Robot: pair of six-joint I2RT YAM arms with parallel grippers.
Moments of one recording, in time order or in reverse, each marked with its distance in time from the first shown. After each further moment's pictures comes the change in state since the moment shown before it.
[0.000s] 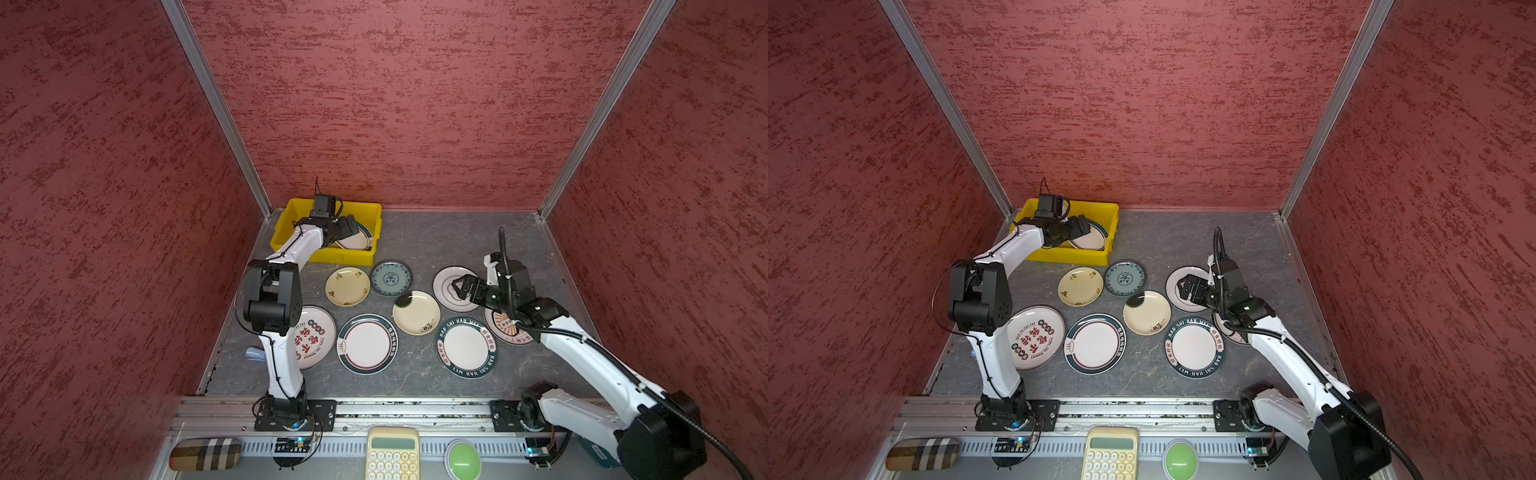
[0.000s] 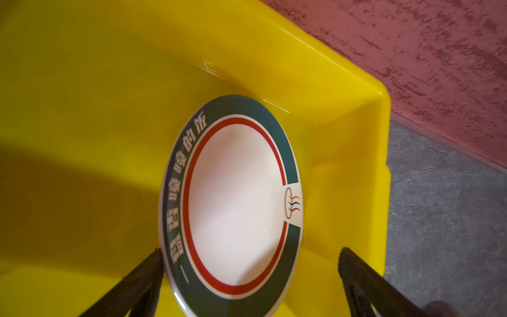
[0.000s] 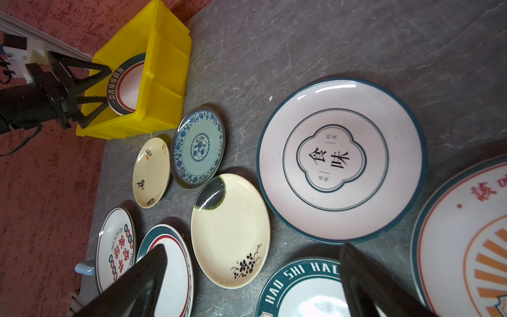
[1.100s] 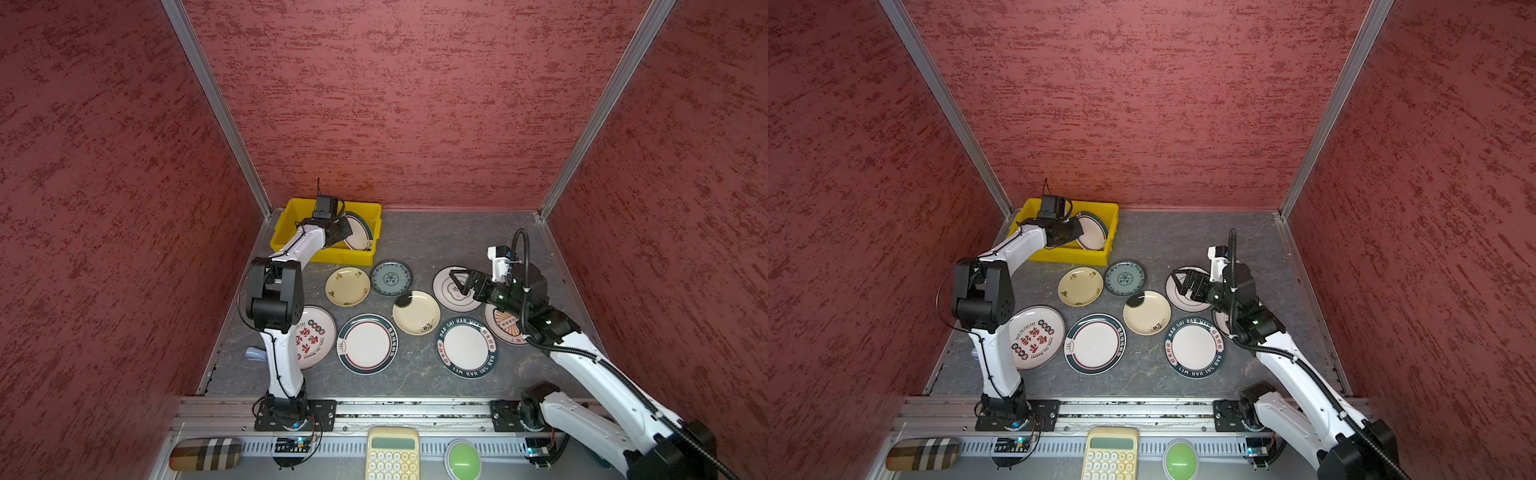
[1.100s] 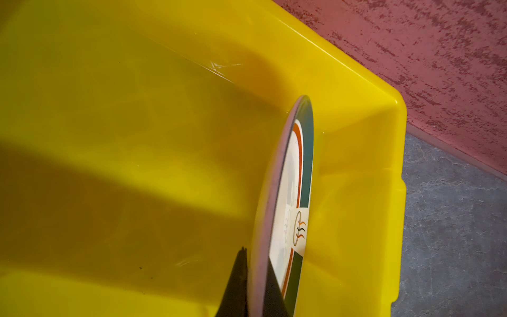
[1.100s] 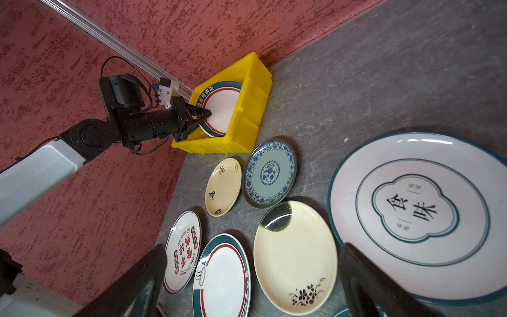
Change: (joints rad) left arm 0.003 0.070 0.042 0.010 -0.035 -0.026; right arm 0.014 -0.148 -0.074 0.233 -0.121 0.048
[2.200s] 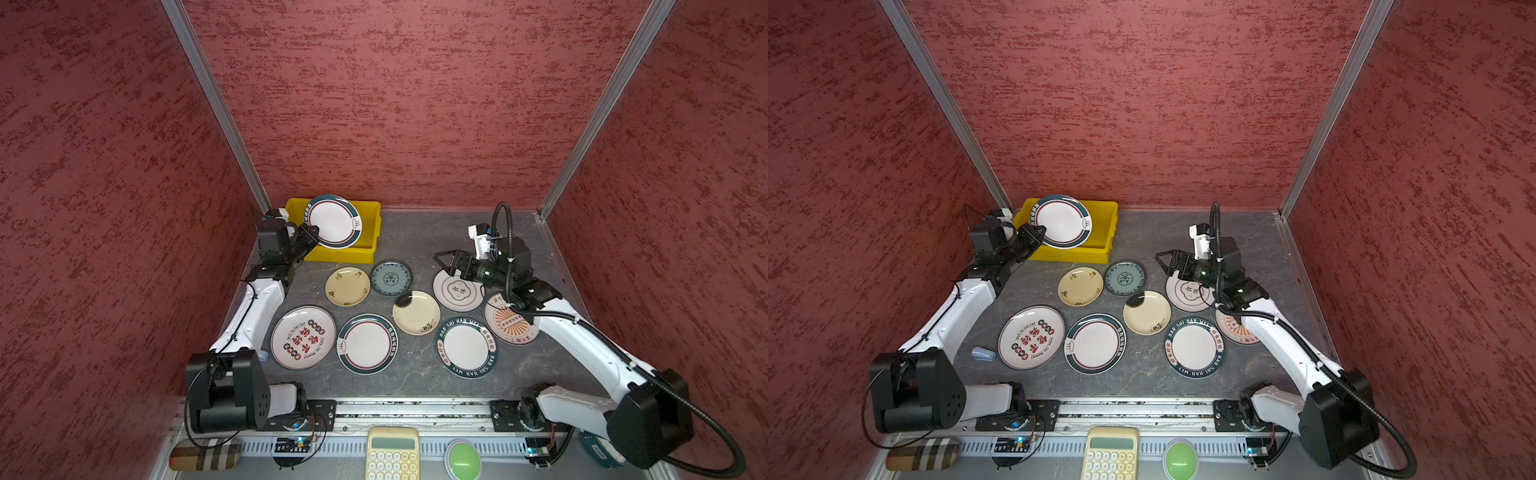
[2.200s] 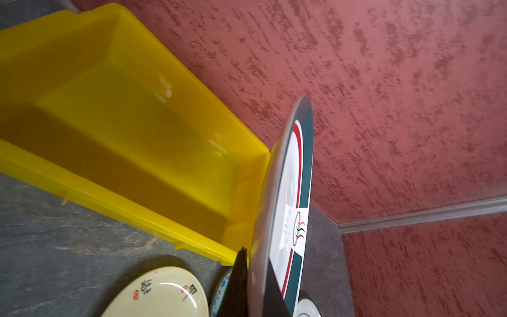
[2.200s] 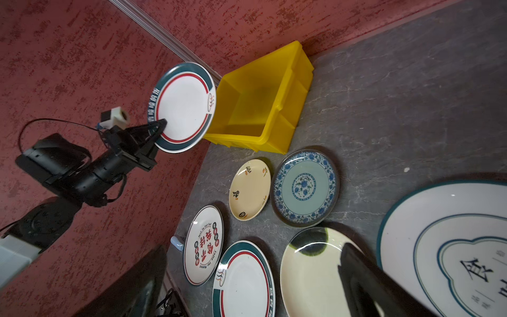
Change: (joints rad) left arm 0.205 -0.694 -0.672 0.417 0.257 -0.284; right arm 0.000 0.232 0.216 0.053 -0.155 -0.046
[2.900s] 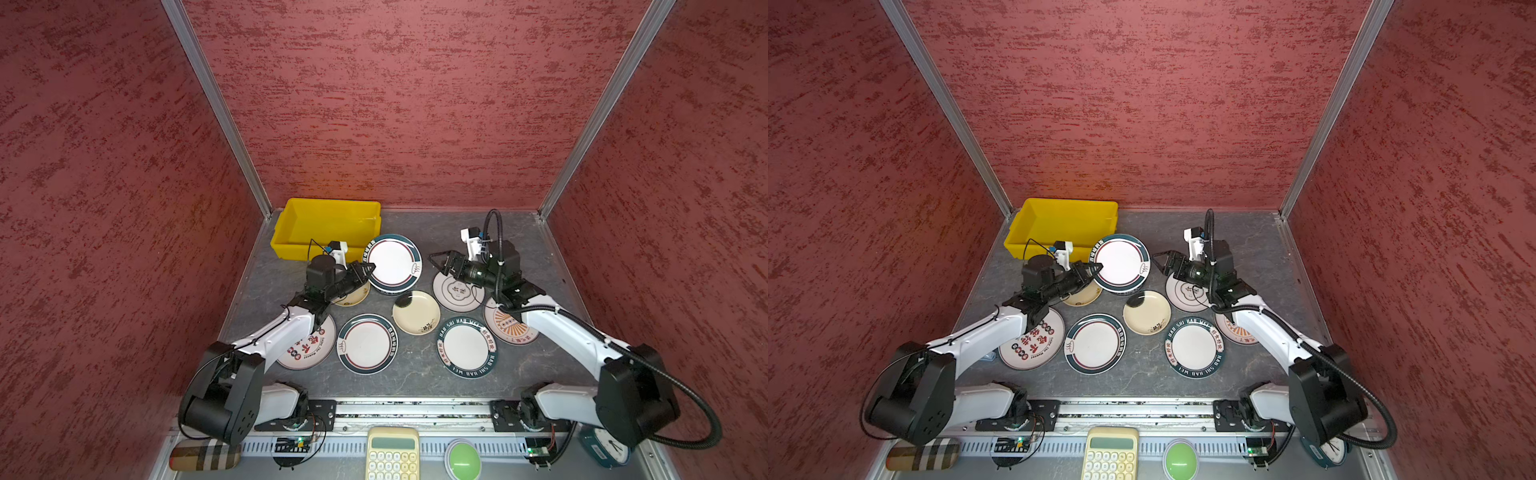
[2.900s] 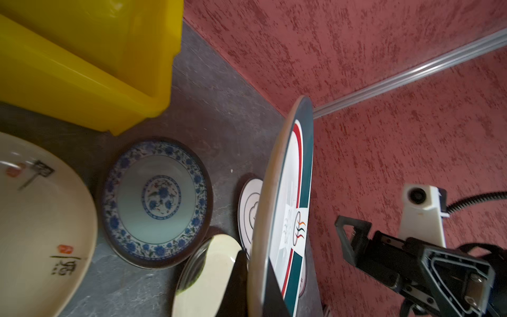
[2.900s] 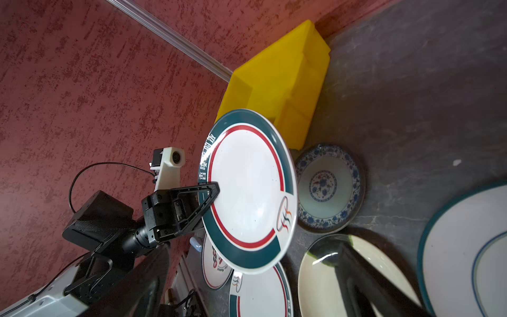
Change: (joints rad) left arm -0.369 -0.078 -0.340 0.327 0.107 -0.151; right arm 0.000 0.118 -0.049 0.210 -0.061 0.108
